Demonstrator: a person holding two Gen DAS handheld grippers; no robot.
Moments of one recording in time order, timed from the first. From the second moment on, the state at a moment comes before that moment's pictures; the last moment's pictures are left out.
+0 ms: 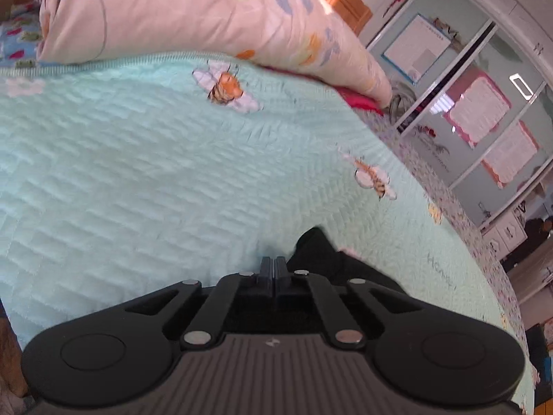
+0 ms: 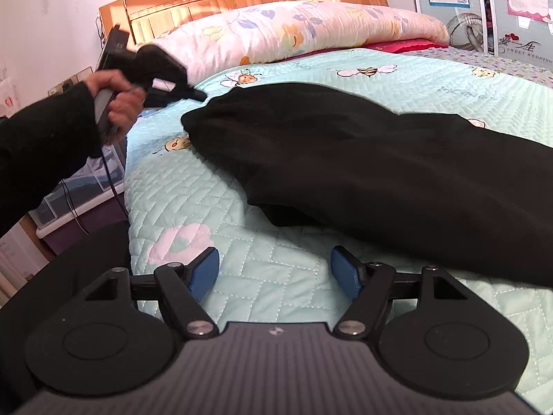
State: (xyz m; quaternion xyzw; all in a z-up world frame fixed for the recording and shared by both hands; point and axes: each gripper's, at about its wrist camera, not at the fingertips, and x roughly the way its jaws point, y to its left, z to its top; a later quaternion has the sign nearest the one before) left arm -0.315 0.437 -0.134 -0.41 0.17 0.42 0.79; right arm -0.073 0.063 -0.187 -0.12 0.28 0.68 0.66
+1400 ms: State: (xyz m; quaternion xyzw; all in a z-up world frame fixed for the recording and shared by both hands) left arm -0.272 0.439 -0.143 -0.37 0.18 0.40 0.82; right arm -0.078 0.068 -0.186 -0.14 0.27 0.68 0.66
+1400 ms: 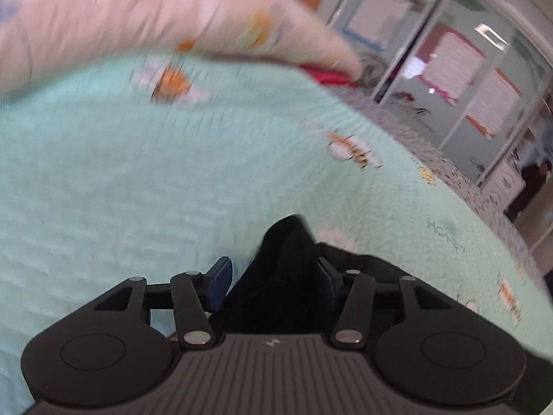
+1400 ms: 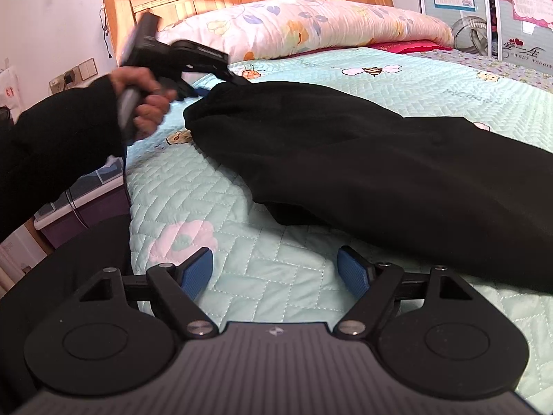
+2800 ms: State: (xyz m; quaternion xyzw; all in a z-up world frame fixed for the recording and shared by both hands) left arm -0.211 0.333 -0.147 -0.34 0.22 0.31 0.86; right arm 0.103 0.227 -0.147 -0.36 0.23 0.62 0.66
